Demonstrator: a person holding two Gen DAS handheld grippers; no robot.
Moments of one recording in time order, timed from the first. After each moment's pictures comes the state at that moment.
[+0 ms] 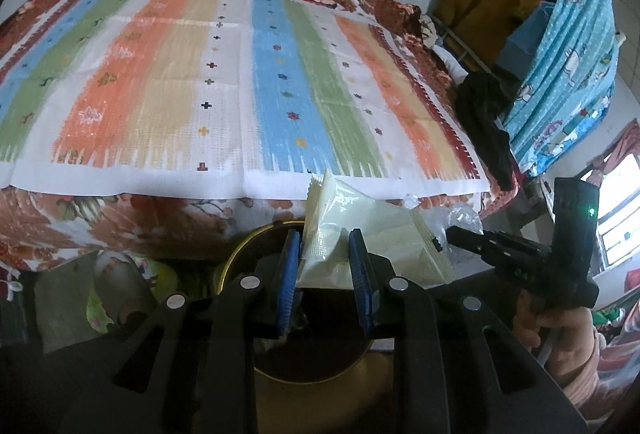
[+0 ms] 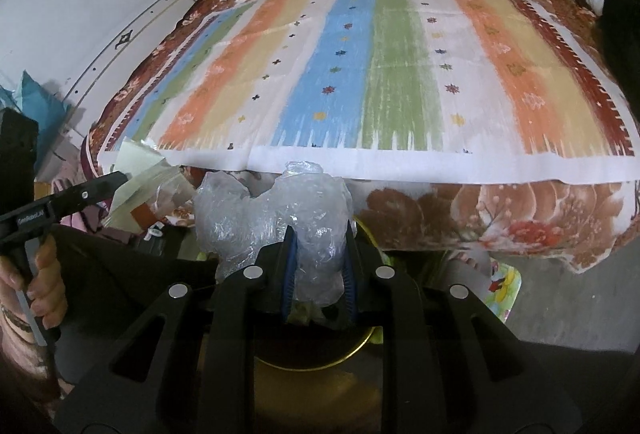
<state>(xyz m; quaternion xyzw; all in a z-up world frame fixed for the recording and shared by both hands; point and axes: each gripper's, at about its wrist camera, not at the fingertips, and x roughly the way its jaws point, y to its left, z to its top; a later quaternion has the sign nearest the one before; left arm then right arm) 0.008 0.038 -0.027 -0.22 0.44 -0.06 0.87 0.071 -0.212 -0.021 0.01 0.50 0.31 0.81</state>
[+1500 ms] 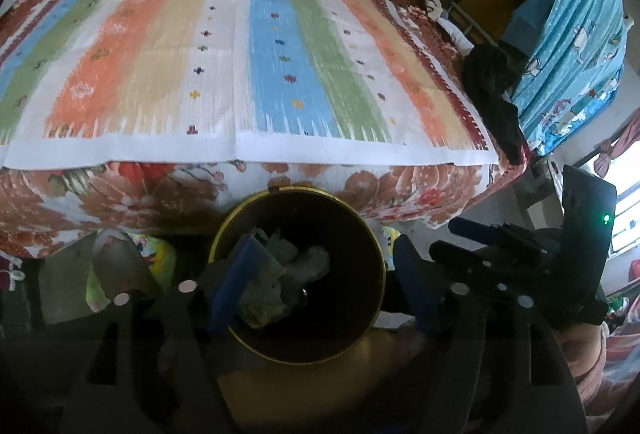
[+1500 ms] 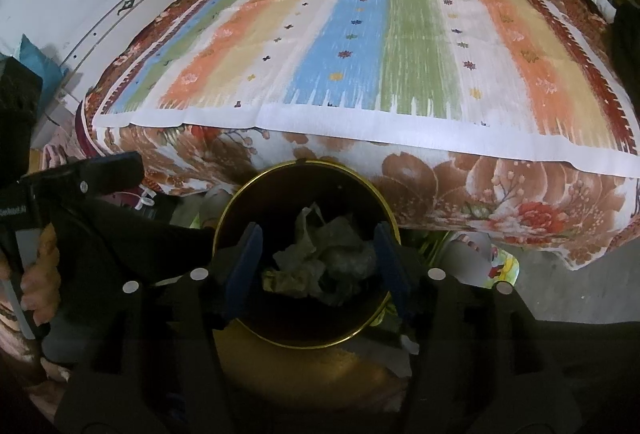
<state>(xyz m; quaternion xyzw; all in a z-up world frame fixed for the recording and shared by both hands) 0.007 0.018 -0.051 -0.21 0.49 -0.06 0.84 0.043 -0.191 -0.040 -0.04 0.52 0.32 0.79</state>
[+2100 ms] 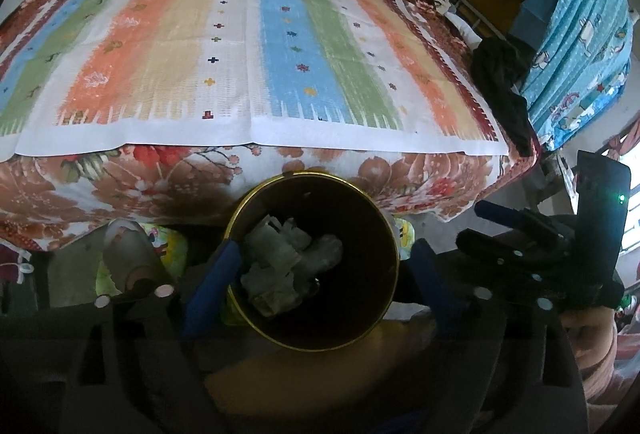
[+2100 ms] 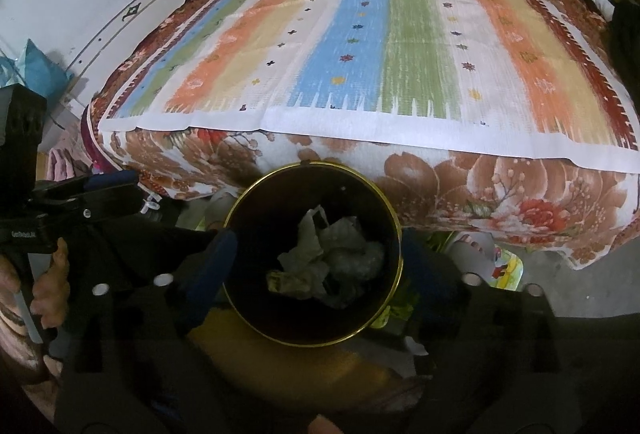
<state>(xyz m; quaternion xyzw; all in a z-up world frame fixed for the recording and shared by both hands) -0.010 0.017 -0.056 -0.19 0.49 -0.05 0.85 0.036 -0.198 -0.035 -0.03 0.51 0.32 0.80</state>
